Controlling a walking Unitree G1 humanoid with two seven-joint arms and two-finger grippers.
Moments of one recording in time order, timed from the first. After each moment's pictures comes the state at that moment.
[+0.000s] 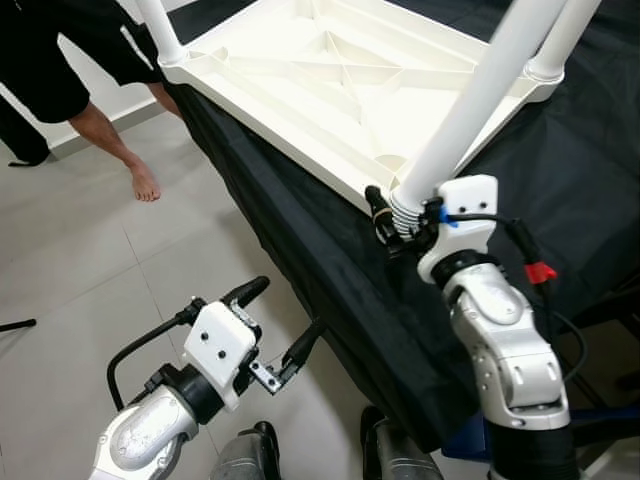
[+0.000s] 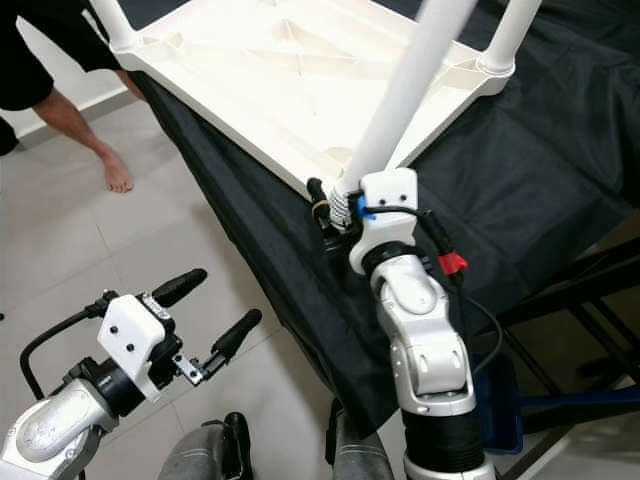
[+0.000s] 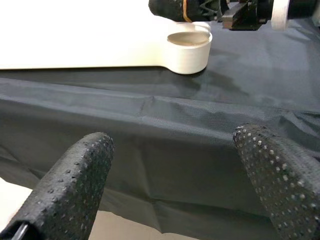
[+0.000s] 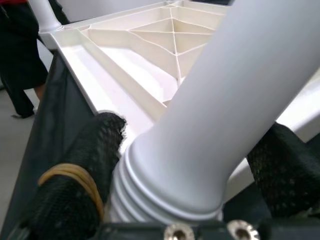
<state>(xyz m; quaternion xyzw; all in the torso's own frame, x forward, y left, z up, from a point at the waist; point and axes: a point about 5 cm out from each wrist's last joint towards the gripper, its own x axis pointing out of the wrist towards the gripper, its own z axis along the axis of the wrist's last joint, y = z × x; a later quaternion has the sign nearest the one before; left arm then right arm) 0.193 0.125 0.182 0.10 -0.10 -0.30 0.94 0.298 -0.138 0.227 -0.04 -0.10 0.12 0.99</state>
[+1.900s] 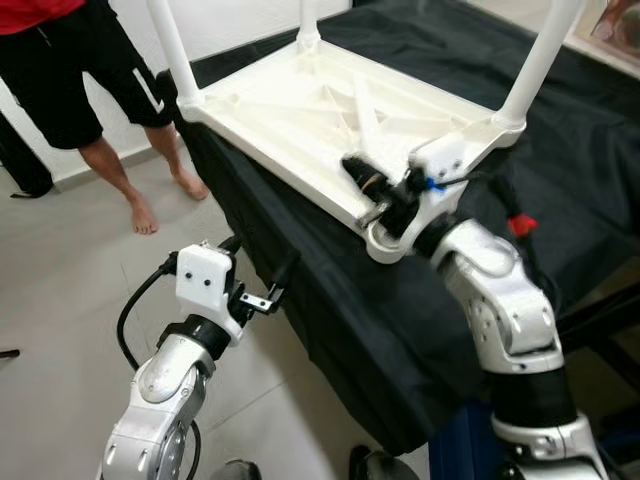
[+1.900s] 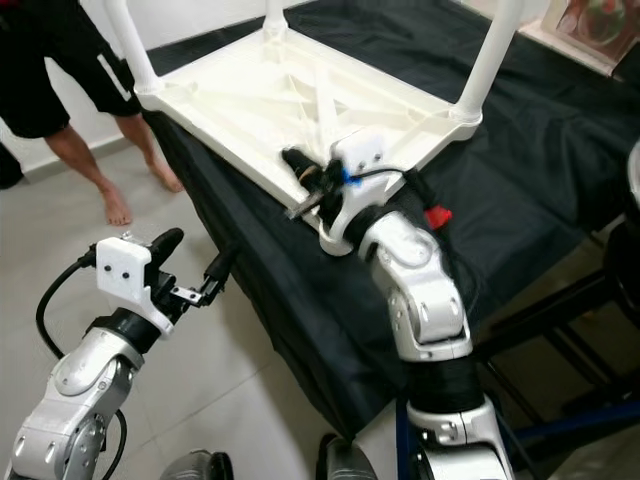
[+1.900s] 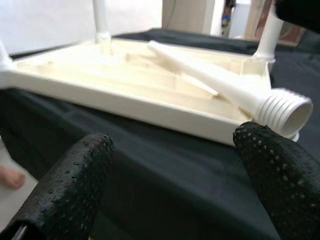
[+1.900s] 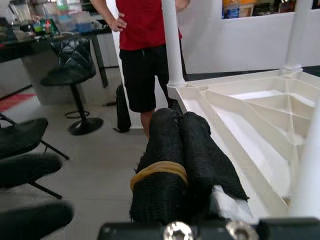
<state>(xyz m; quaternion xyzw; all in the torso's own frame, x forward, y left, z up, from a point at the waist) 0.244 0.143 0.182 -0.02 -0.11 -0.15 0.98 0.304 -0.104 0.240 -0.01 -0.10 0.34 0.93</state>
